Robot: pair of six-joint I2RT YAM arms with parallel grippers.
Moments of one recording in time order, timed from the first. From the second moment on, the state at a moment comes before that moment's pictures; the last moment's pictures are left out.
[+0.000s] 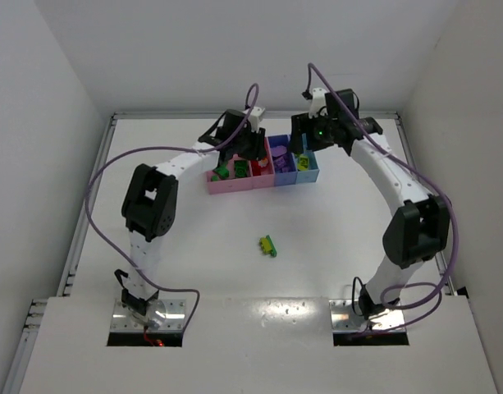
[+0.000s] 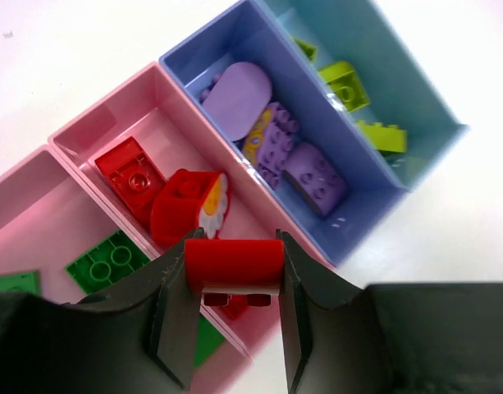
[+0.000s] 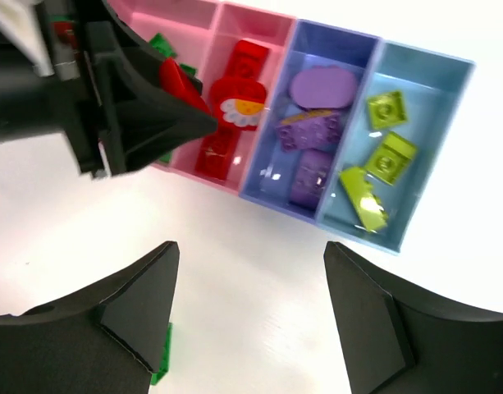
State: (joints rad) left arm -0.48 2.06 1.65 -0.15 0.23 -0.16; right arm 0.28 1.75 1.60 -0.58 -0.28 0.04
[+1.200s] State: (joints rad) left arm -0.45 1.51 1.29 -0.13 0.38 -0.10; right arm 0.19 1.51 1.09 -0.65 -0.73 -0.41
